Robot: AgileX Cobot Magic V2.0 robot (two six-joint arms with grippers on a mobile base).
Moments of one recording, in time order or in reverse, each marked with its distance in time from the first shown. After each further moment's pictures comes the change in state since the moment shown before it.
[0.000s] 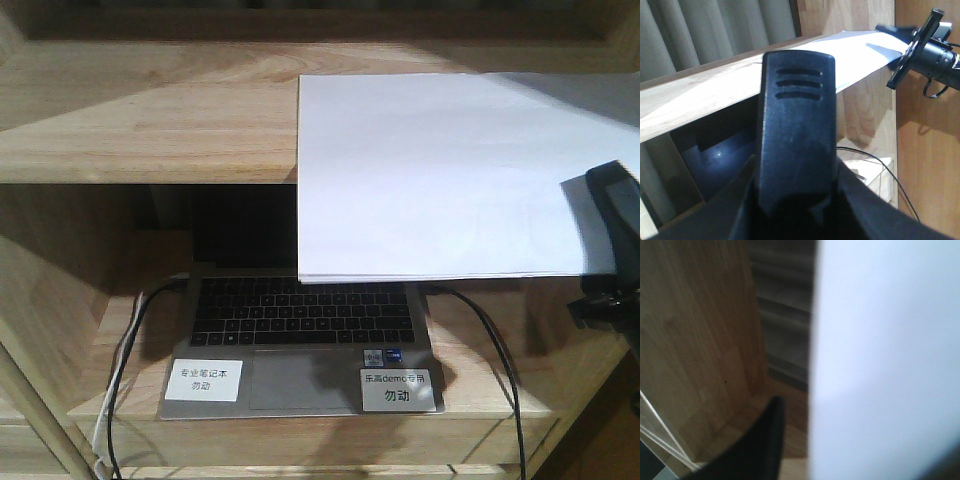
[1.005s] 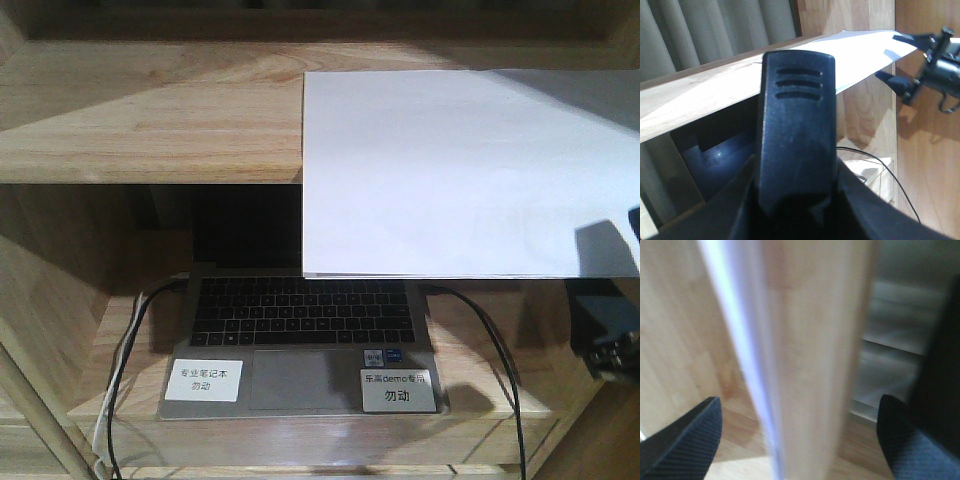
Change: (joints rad) left arm 0.000 0.000 0.000 0.000 0.000 0.000; right arm 0.000 -0.056 0.125 0.051 0.007 -0.005
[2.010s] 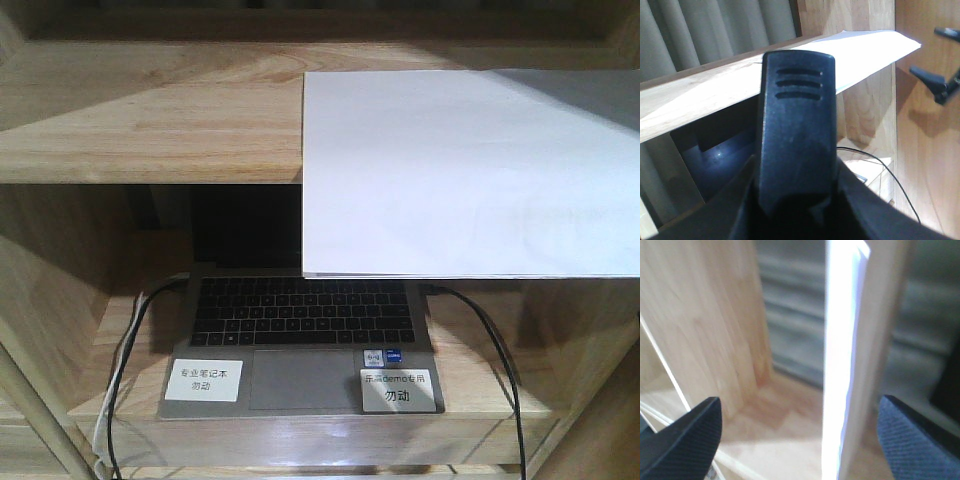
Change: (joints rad) left arm 0.000 0.000 0.000 0.000 0.000 0.000; right arm 0.000 -0.538 0.099 0.022 0.364 -0.069
